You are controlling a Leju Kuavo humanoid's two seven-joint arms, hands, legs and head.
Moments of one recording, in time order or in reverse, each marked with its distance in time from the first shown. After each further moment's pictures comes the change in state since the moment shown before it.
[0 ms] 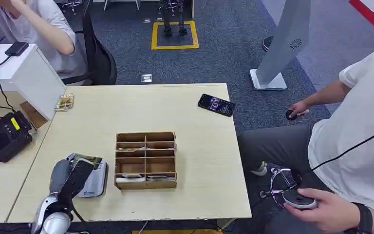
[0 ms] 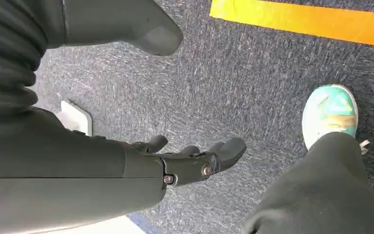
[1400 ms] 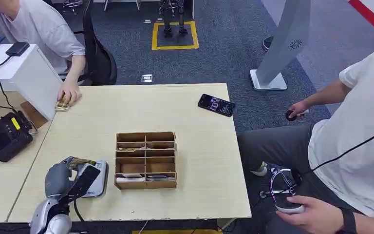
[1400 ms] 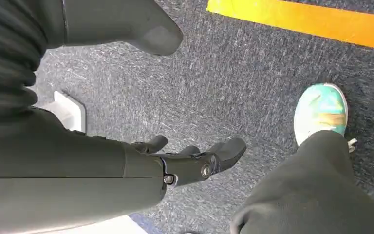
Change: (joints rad) left arm -0.028 0.006 0.029 0.129 -0.241 0.078 0.003; right arm -0.005 0.001 -0.035 -0.002 0.072 0.002 -0.021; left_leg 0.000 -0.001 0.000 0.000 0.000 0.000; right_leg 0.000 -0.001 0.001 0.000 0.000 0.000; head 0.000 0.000
